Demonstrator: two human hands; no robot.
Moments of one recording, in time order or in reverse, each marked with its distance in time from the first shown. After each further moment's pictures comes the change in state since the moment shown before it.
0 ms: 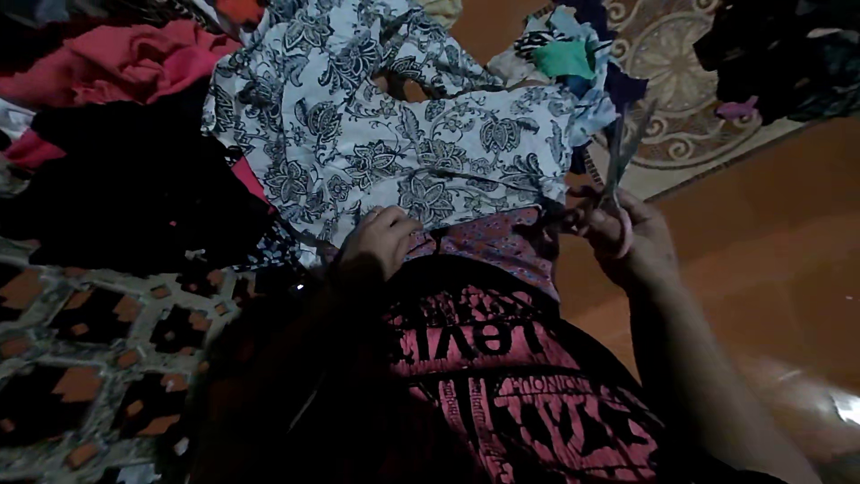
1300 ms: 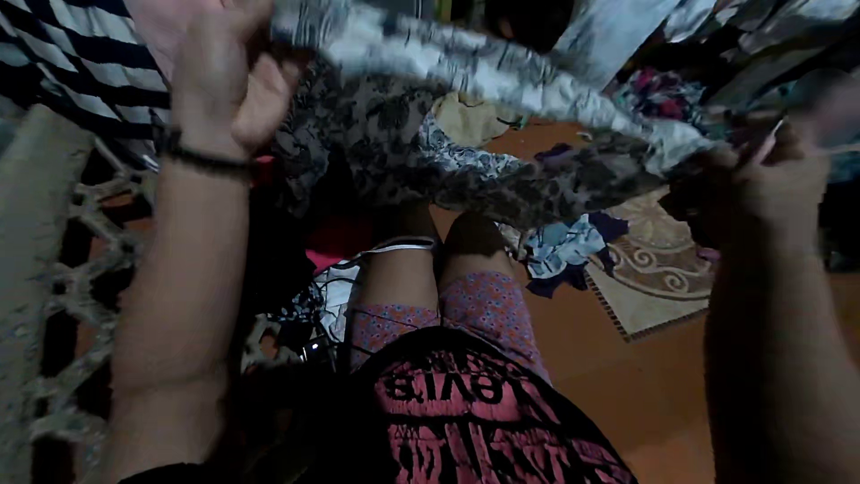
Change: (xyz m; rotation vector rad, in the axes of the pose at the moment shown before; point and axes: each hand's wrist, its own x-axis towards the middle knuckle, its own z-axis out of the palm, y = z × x) left_hand 0.060 0.079 -0.305 -1.084 0.785 0.030; right_hand 0.111 -0.168 -0.059 -0.236 0.339 -0.402
